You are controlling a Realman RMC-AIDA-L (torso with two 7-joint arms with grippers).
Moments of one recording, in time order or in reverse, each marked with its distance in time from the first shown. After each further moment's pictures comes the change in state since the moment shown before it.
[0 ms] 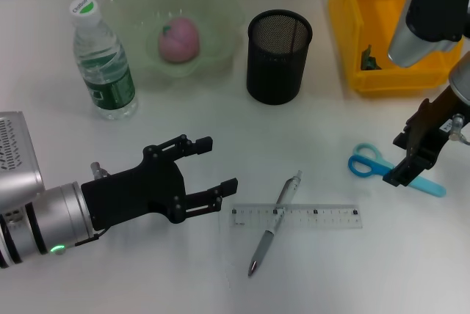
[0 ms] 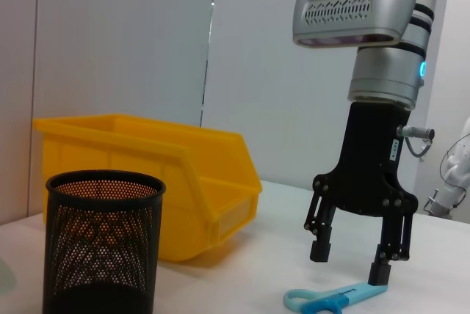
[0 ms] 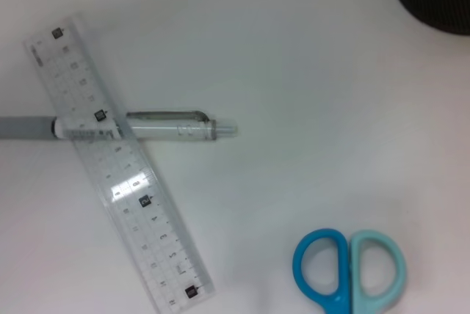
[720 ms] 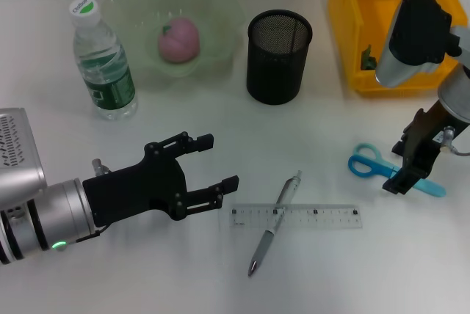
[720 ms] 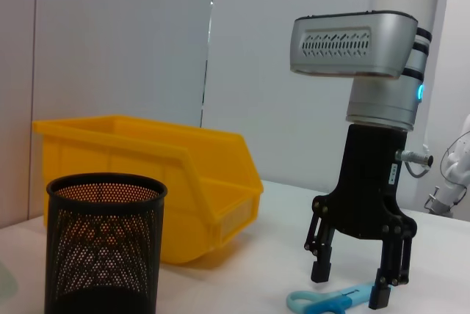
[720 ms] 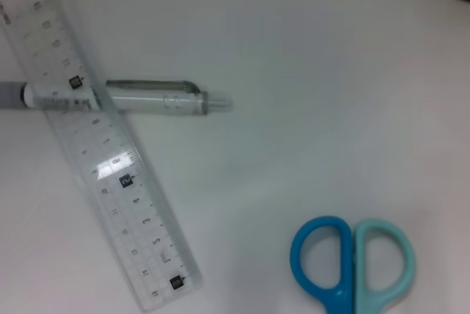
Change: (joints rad) left arm -0.009 0.000 0.000 0.002 0.000 -0.007 0.000; right arm -0.003 0.003 -0.076 0.071 -0.008 0.087 0.008
